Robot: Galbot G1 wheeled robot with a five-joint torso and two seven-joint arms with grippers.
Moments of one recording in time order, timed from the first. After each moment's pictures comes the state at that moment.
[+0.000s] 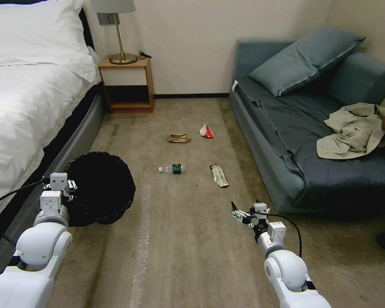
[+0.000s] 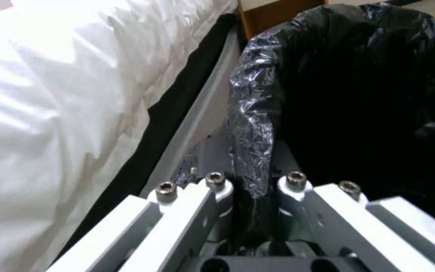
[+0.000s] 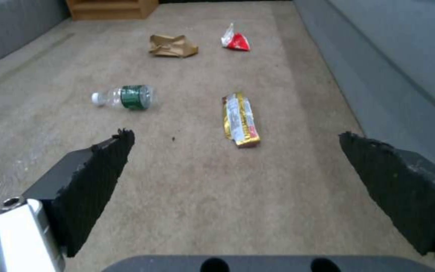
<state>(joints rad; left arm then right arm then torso) 1.28 -1.02 -0.66 -1.94 -0.29 0.44 -0.32 -1.32 1.36 0.42 1.79 0.22 -0.22 0.01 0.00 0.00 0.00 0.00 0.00</state>
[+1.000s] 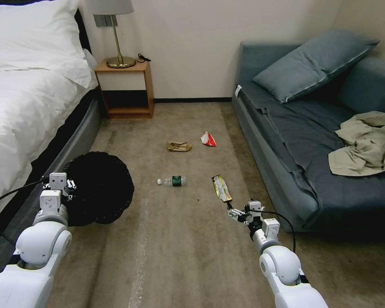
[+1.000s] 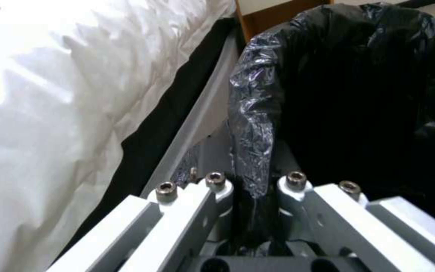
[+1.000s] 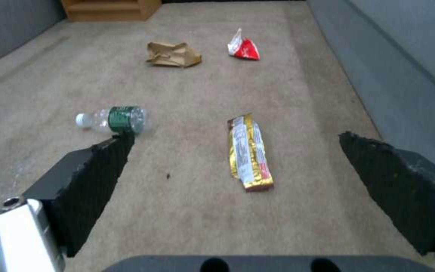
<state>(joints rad) 1.28 -1.01 -0.66 -1.93 -0.29 0.44 -0.32 -1.28 1.37 0.39 1.75 0.22 -0.23 0.01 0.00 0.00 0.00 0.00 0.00</state>
